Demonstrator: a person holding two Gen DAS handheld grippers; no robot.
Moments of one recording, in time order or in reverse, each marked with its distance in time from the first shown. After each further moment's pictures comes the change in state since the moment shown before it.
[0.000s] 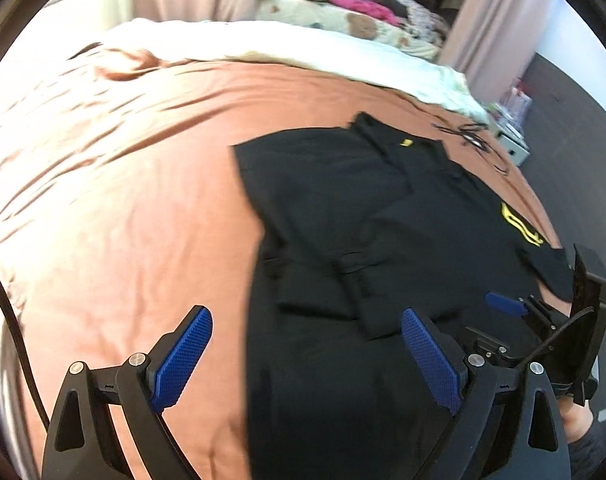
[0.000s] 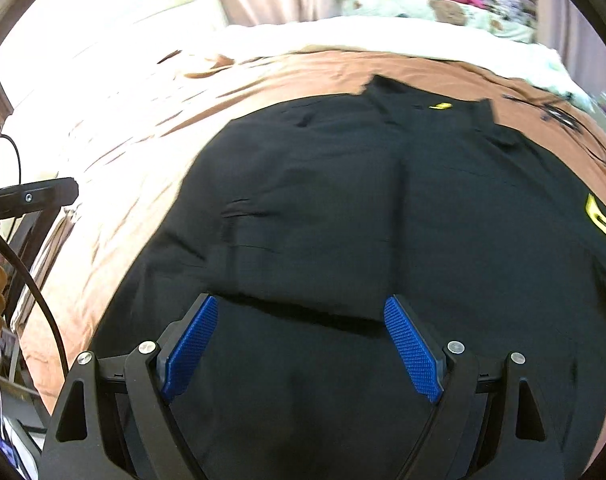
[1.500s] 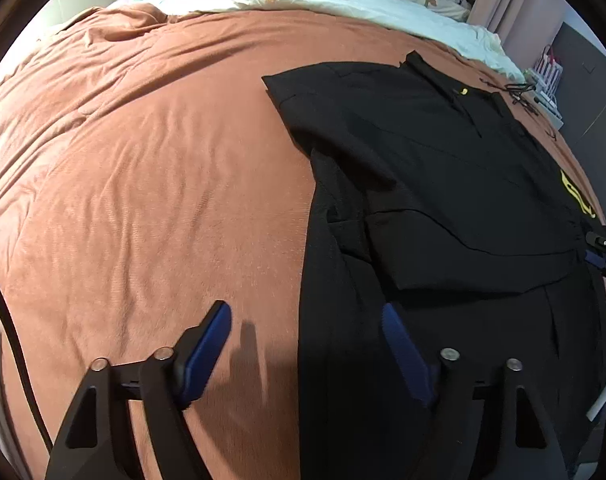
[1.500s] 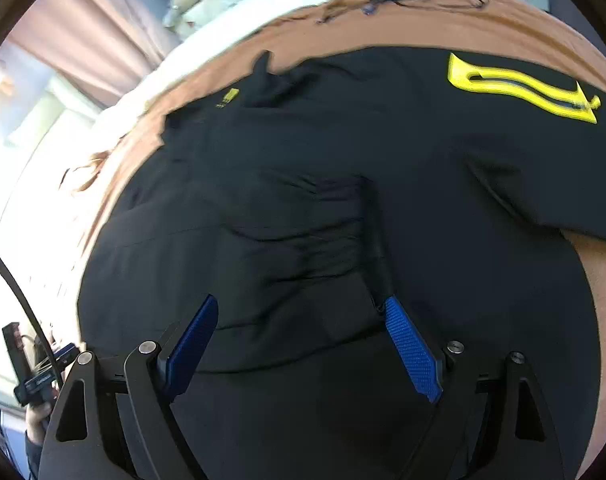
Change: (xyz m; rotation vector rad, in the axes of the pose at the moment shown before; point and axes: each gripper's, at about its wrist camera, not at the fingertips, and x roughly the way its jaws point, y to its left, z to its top) left arm 0.105 0.032 -0.013 0.038 0.125 0.089; right arm 0.037 -0.269 -0.014 0.610 0.001 -0.037
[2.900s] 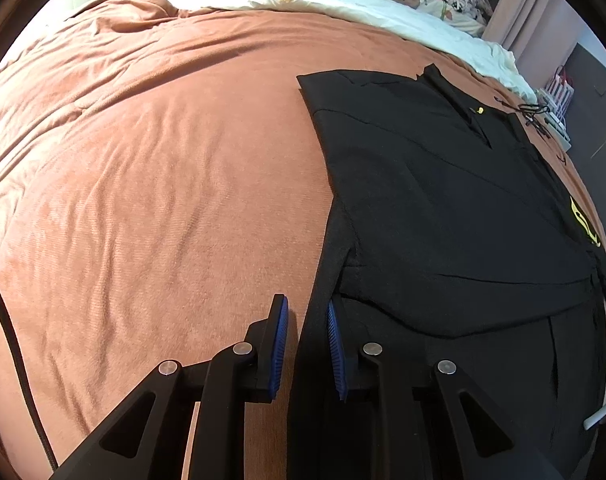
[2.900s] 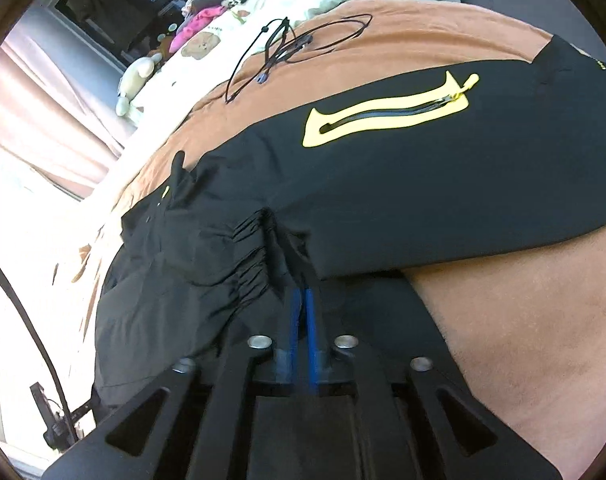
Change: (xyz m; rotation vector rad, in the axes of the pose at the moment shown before) left arm 0.014 0.001 0.014 -0.065 -0.036 -0.010; right arm -0.074 -0.074 -0.031 0.203 -0.195 0.015
